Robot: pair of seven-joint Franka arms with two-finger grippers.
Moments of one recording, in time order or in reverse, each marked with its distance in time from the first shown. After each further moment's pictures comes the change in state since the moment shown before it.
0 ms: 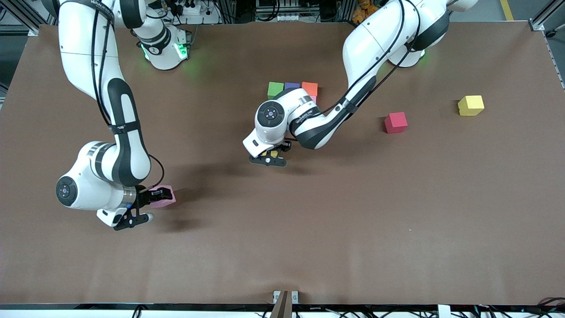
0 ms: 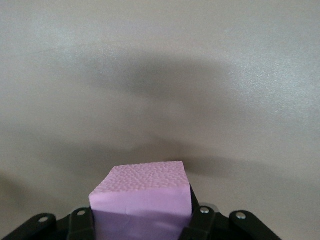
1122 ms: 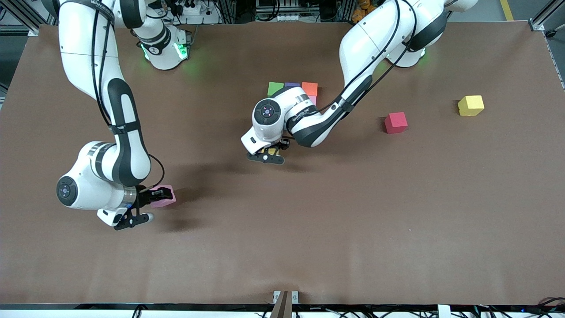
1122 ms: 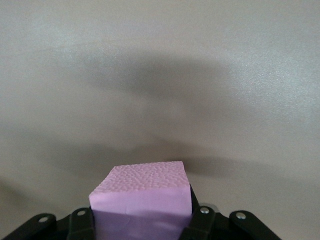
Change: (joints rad) left arm -0.020 0.005 0.011 -0.003 0.000 0.000 0.018; right arm 0.000 0.000 0.000 -0.003 0.003 0.000 0.000
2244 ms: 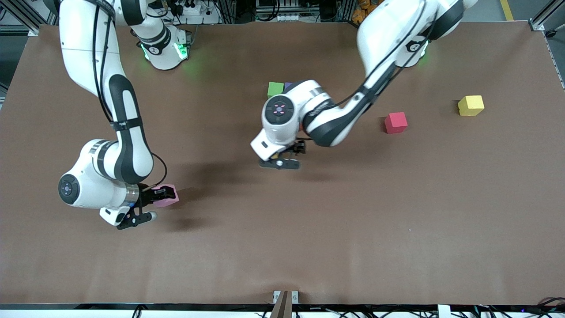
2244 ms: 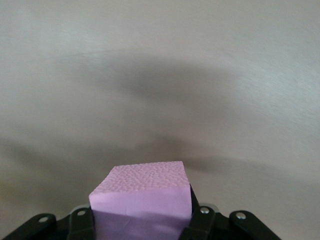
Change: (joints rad) left arm 0.115 -0.170 0.005 0.035 -0.006 -0.212 -0.002; right arm 0.040 -0.032 0.002 -0.004 0.005 0.000 0.000
